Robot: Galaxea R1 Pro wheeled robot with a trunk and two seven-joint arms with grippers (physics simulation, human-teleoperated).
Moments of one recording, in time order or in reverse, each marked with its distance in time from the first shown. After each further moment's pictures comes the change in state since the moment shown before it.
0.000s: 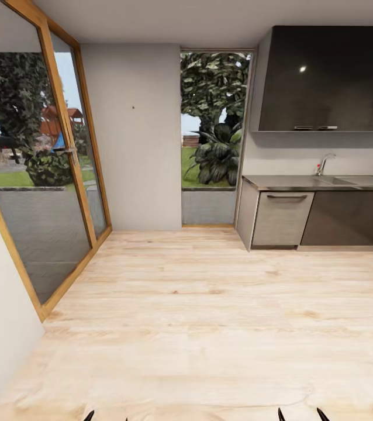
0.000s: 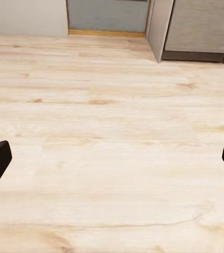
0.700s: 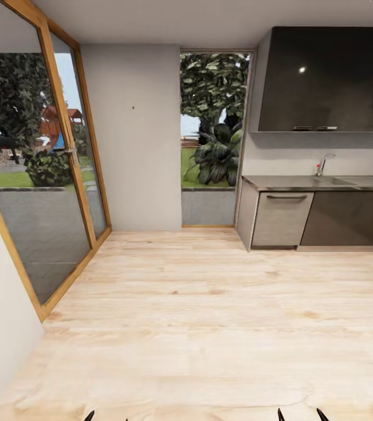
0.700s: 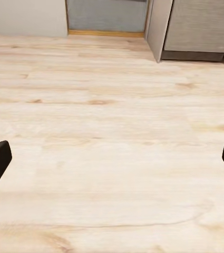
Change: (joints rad) left arm 0.000 0.000 -0.001 0.000 -0.002 0.001 0.000; right arm 0.000 0.003 0.000 0.001 0.000 0.000 -0.002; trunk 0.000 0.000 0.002
